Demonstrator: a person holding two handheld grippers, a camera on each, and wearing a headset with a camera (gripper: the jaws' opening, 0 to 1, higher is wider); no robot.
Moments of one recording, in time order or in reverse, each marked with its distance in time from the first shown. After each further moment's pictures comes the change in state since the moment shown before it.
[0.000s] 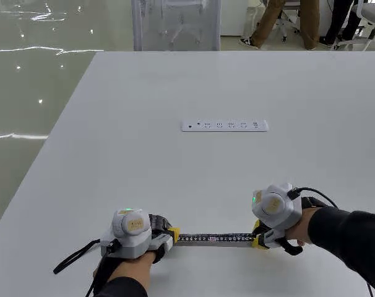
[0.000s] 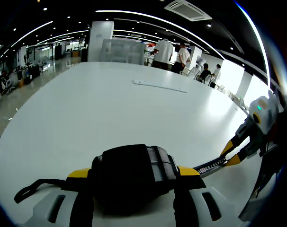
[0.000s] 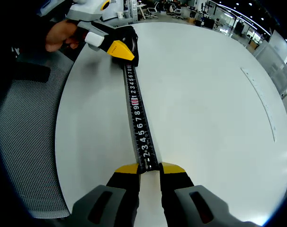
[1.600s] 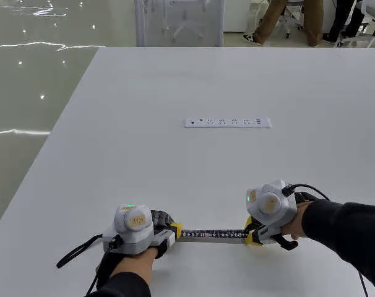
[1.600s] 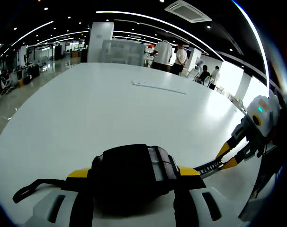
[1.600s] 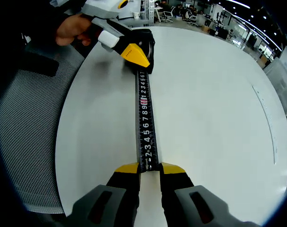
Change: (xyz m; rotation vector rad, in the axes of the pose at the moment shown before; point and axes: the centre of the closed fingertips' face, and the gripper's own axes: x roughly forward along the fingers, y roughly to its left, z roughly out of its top) left arm 0.000 0.002 0.000 -0.006 -0.013 -0.011; right arm 0.009 0.010 0.023 -0.132 -0.033 0.042
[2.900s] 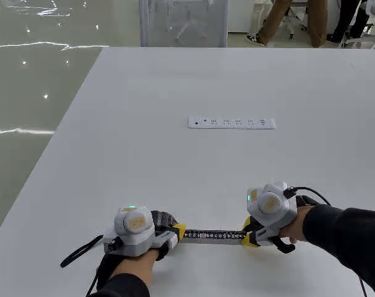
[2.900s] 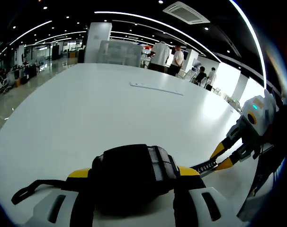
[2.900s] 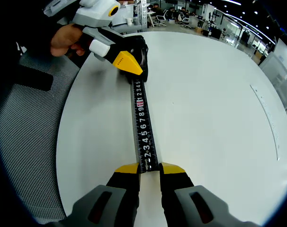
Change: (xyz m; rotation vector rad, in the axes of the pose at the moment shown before) left arm -0.002 -0.002 -0.001 -0.002 -0.007 -0.036; right arm 0.005 0.000 0.011 0.068 -0.049 -0.010
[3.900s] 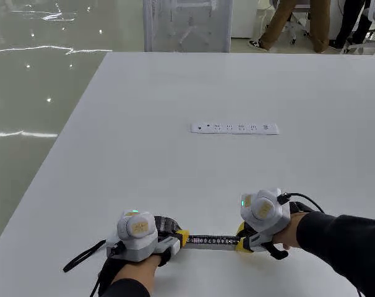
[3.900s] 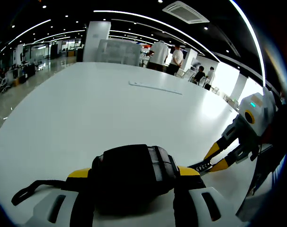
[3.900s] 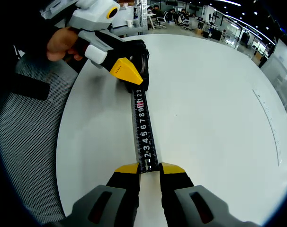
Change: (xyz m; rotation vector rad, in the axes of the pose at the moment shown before) left arm -0.001 0.000 0.000 0.000 0.011 -0.015; right arm 0.009 0.003 0.021 0.000 -0.020 0.007
